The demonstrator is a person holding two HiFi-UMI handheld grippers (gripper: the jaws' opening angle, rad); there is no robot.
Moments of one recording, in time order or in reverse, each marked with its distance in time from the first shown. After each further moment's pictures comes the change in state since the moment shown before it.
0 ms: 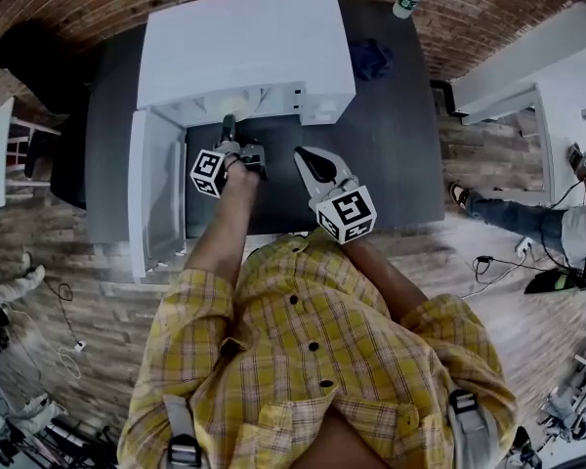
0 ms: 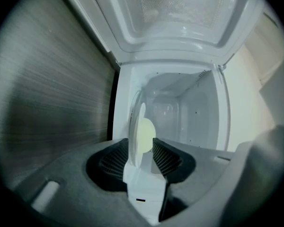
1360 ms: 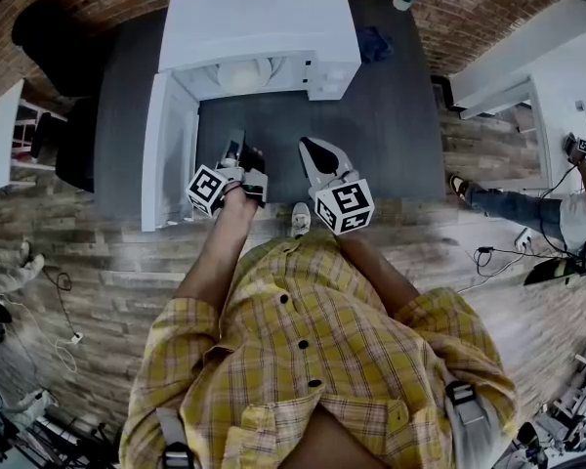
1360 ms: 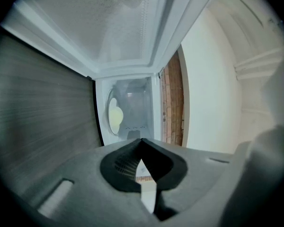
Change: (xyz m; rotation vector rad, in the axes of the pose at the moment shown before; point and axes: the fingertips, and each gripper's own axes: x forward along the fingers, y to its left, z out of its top) left arm -0.145 -0.067 -0.020 0.179 0.231 -0.194; right arm -0.039 0.059 -0.005 0.031 -0.022 -0.090
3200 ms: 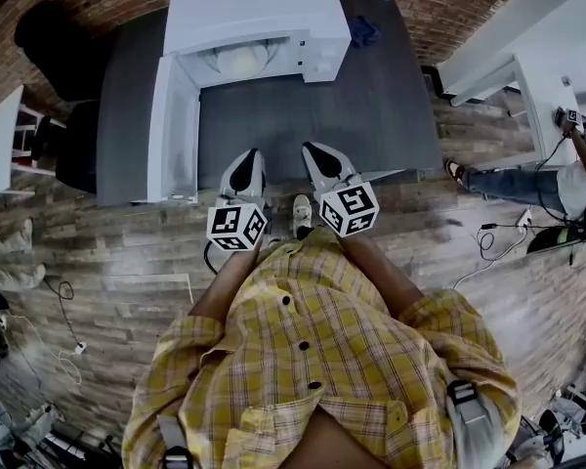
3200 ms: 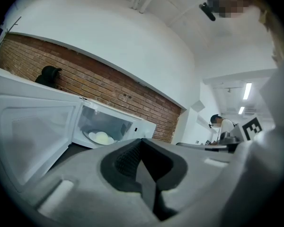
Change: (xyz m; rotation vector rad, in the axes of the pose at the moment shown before) left arm -0.122 -0.086 -0.077 1.147 0.211 -0.028; right arm -0.068 0.054 -0.018 0.043 -0.019 -0.038
